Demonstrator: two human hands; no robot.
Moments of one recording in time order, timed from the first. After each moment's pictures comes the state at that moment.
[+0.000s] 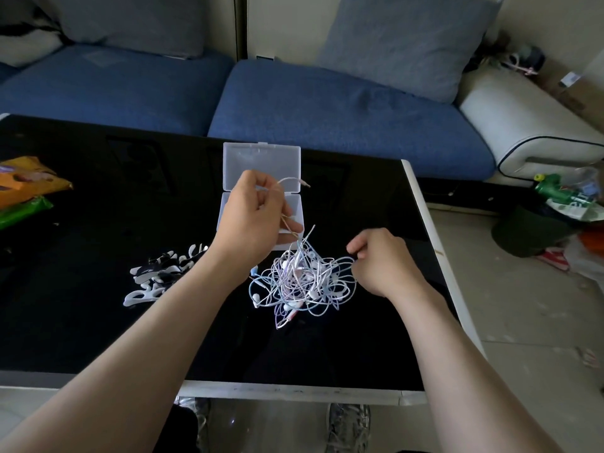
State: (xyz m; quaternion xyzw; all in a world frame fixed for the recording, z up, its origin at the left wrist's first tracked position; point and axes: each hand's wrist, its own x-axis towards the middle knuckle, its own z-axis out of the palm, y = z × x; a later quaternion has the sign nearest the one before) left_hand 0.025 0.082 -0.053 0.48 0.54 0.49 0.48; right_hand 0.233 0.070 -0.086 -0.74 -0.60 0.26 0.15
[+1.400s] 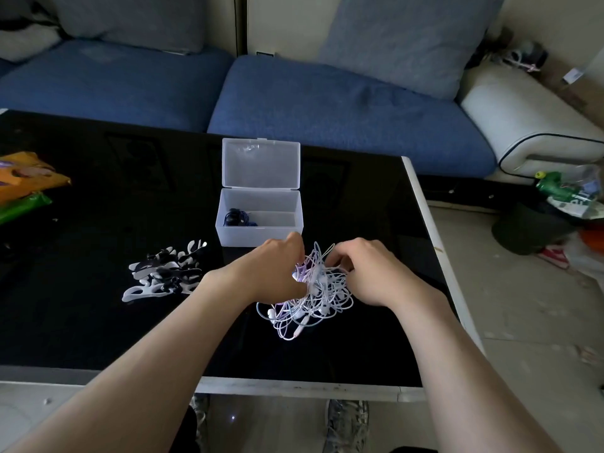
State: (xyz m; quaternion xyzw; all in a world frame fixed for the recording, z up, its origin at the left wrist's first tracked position) left_hand 0.023 0.079 -0.104 0.79 0.53 0.00 0.29; right_hand 0.221 0.060 -0.076 -0.66 -0.71 0.24 -0.02
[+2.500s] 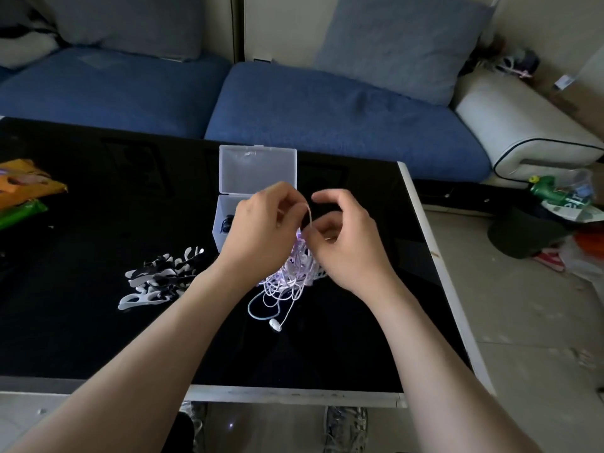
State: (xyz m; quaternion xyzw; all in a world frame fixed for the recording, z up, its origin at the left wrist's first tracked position) left_hand 0.034 0.089 -0.070 0.69 0.55 0.41 0.24; right_hand 0.189 0.070 -0.073 -0.58 -0.64 0.31 0.41
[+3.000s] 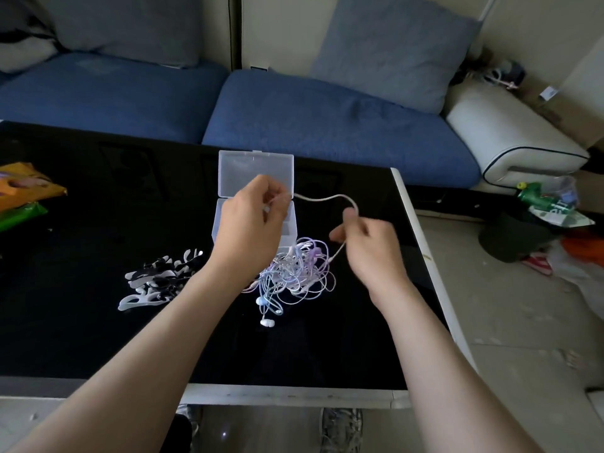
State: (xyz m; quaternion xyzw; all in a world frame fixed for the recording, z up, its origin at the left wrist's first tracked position) left_hand 0.022 0.085 -0.064 0.66 0.56 0.45 0.22; right_hand 0.212 0.071 -0.076 -0.71 -0.52 0.27 0.39
